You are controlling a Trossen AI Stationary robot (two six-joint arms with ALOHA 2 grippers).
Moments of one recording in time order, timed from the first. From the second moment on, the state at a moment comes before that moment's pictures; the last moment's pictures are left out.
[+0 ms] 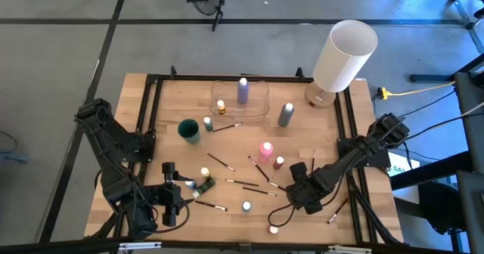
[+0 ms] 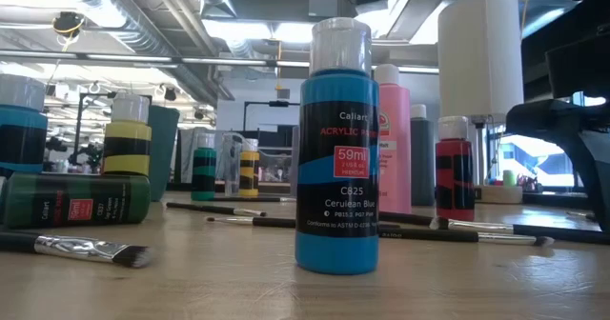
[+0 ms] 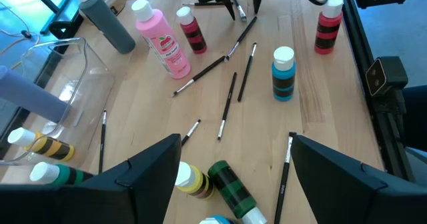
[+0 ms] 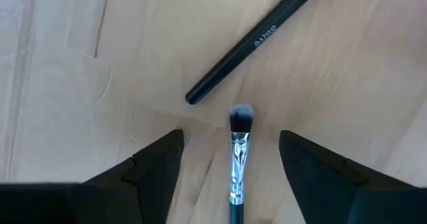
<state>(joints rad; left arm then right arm) -0.99 1.48 1.35 -1.05 -0.87 -0.84 0.66 1.72 0.92 -0.69 0.07 0.32</state>
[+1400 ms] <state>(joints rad) -0.99 1.48 1.35 -1.05 -0.87 -0.84 0.65 1.73 0.92 -0.64 0.04 0.26</state>
